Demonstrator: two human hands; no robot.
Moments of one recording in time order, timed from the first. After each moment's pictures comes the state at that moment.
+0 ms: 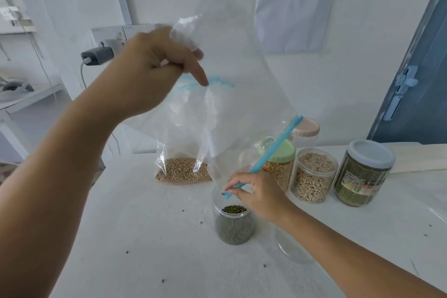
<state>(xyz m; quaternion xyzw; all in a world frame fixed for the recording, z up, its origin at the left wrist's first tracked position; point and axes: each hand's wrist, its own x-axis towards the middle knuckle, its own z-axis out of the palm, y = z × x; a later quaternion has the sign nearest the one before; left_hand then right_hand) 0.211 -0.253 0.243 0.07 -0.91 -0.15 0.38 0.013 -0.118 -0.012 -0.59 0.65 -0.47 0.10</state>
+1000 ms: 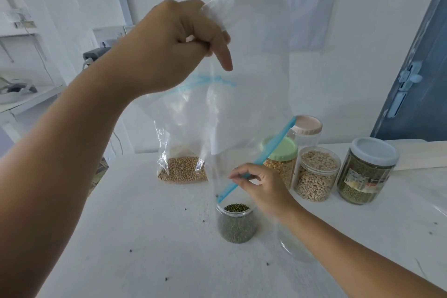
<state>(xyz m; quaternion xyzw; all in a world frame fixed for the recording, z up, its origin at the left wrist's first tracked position) 0.194 -0.231 0.273 0.02 -0.93 -0.12 0.34 0.020 -0.116 -0.005 -0.53 0.61 -0.57 0.12</state>
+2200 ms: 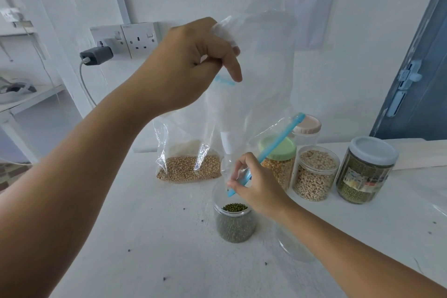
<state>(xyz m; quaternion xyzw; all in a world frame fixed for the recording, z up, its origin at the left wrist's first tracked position) 0.174 -0.229 0.246 0.01 -0.92 -0.11 0.37 0.018 -0.120 -0.003 -0.55 0.67 -0.49 0.10</state>
